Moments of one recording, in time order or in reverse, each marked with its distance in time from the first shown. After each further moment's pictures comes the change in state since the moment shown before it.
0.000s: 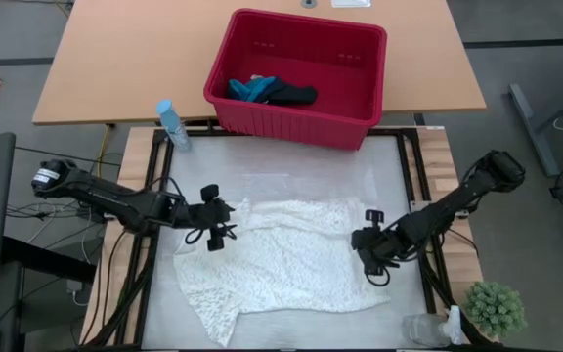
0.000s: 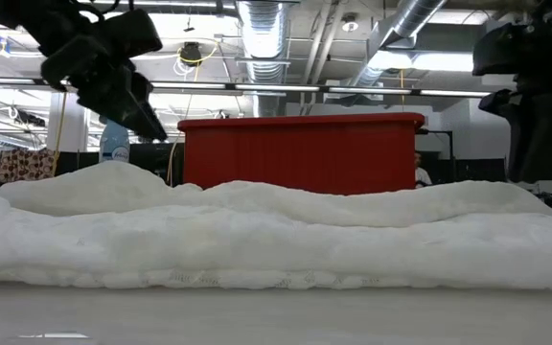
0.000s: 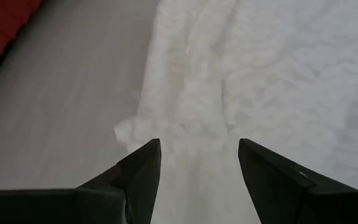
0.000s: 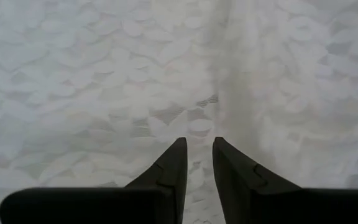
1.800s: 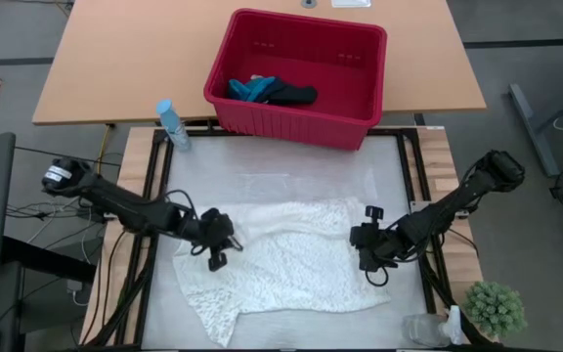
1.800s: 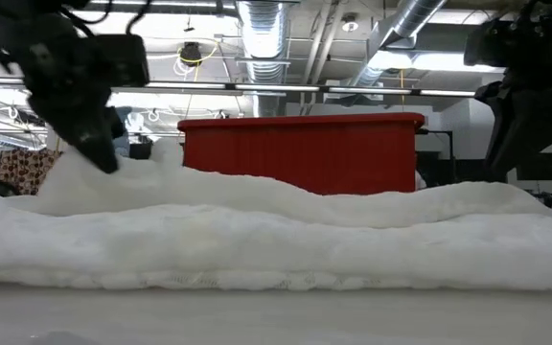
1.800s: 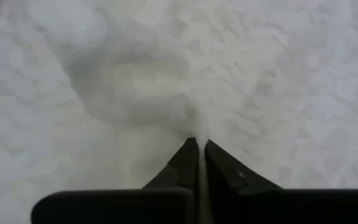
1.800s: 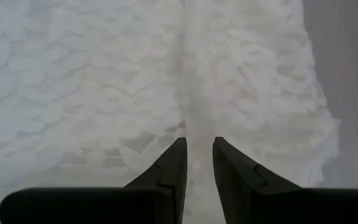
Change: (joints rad) left arm -0.135 0.144 -0.002 0.006 0.222 -0.478; right arm 0.012 0.000 0.000 0.021 0.137 0.034
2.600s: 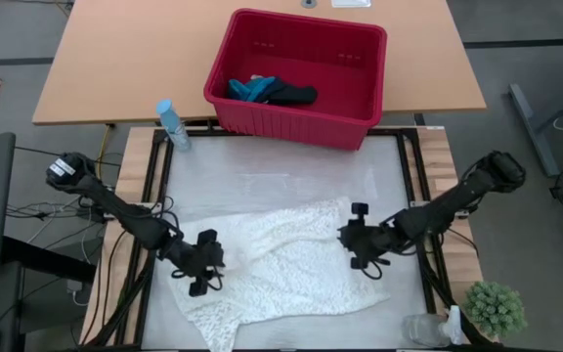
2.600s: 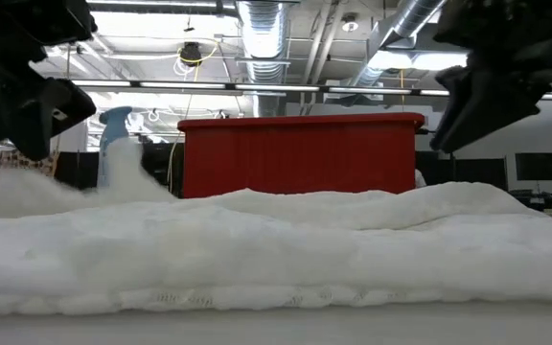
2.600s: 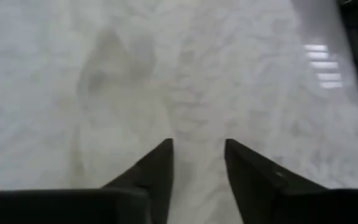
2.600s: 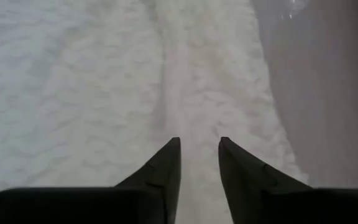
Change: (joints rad) left arm -0.268 0.000 0.000 0.047 -0.025 0.041; right arm -0.089 0.000 0.000 0.240 0.047 -0.330
